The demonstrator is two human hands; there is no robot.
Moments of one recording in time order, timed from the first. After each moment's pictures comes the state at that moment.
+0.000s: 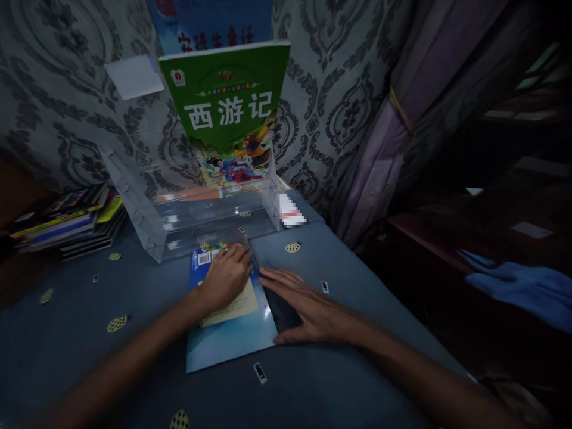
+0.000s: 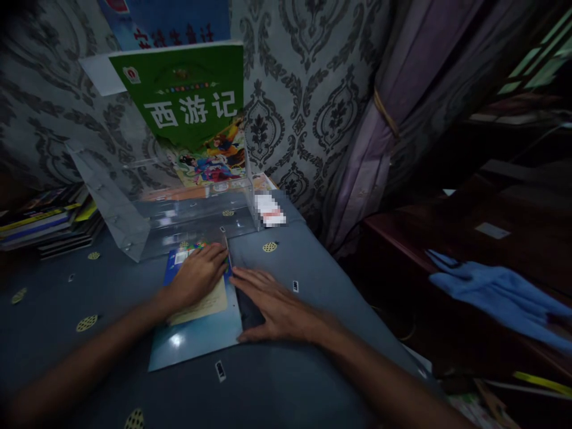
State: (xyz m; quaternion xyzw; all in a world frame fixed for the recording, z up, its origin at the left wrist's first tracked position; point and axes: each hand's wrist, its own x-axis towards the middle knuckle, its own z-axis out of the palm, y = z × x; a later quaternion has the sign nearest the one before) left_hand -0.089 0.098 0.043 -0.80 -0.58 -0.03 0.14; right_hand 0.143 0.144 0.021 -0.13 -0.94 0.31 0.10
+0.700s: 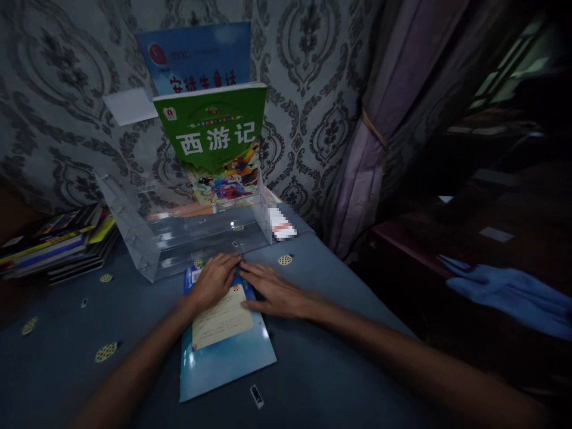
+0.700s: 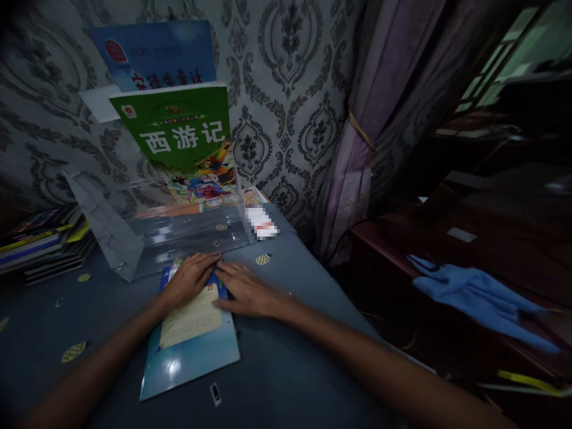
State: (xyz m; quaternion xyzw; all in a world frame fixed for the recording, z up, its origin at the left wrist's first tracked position) left_hand -0.127 0.125 0.022 -0.79 -0.59 -0.16 0.01; right_hand 0.087 0.174 0.021 -0.16 -0.95 0.24 0.12
